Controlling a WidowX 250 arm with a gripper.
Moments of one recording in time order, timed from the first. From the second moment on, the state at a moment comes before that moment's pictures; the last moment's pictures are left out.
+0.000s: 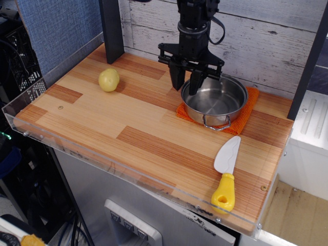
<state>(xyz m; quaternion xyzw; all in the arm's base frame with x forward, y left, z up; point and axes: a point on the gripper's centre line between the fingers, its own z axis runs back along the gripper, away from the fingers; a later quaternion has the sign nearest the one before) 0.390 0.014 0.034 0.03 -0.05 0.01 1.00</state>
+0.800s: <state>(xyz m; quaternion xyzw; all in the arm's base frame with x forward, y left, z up) 0.385 0.012 0.036 -0.01 -0.03 0.00 1.00</state>
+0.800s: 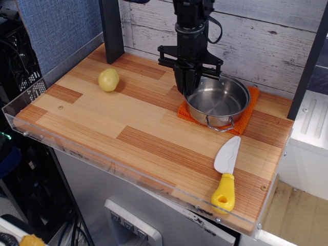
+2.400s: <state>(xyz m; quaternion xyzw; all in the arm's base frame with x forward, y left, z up) 0.281 0.169 0.103 -0.07 0.00 0.04 1.00</state>
